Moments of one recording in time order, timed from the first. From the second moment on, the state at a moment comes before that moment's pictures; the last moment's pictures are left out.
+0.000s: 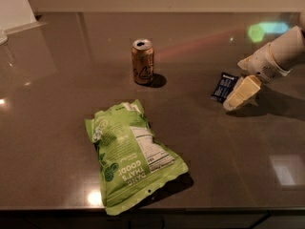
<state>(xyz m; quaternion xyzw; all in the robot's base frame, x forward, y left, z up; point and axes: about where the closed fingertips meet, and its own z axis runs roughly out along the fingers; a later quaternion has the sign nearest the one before) 0.598 -0.248 0.829 -0.50 0.82 0.12 0.26</state>
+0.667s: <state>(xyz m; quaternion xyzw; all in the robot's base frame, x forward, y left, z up) 0.598 -0.246 0.824 -0.49 0.82 0.12 0.26</state>
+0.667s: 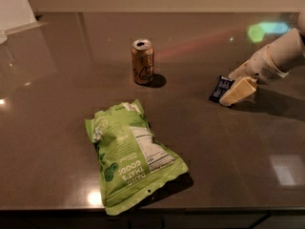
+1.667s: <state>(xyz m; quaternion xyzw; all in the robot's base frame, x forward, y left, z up) 0.596 -0.246 0.826 -0.49 0.83 0.12 0.26</state>
